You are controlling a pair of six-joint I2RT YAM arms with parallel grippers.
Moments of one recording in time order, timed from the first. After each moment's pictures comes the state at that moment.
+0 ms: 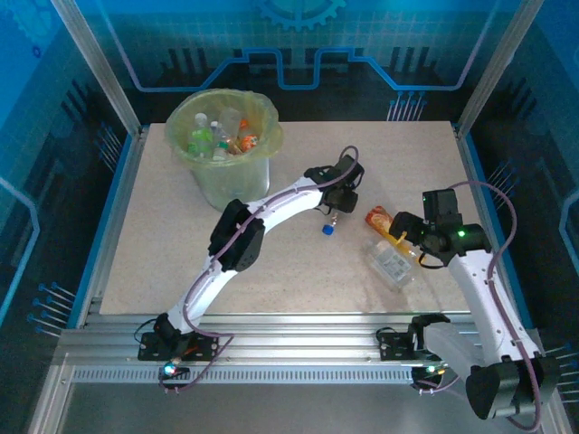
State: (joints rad) left arm -0.76 2.45 2.20 -0.75 -0.10 -0.36; right arm 0.08 0.95 0.90 -0.98 0.10 0.54
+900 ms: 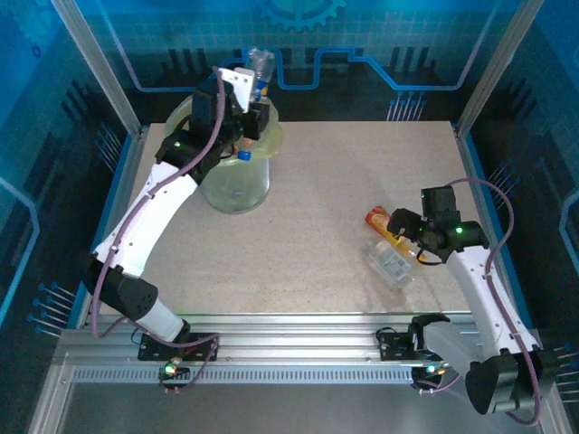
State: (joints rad) left arm -0.39 1.57 1.78 -0.53 -0.13 -0.08; right arm 0.08 0.98 0.90 -0.94 0.08 0.54
